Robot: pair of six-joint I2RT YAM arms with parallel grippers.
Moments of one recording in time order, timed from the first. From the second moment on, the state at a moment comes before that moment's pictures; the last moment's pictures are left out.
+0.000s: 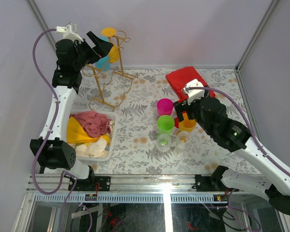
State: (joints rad) left arm 0.00 1.52 1.65 -0.14 0.34 -0.66; right arm 0.83 0.94 1.13 -0.49 0.42 -0.10
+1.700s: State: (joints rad) left arm -0.12 1.61 1.95 -0.67 0.37 -0.33; right arm 0.83 0.93 1.14 -0.52 0.40 -0.03
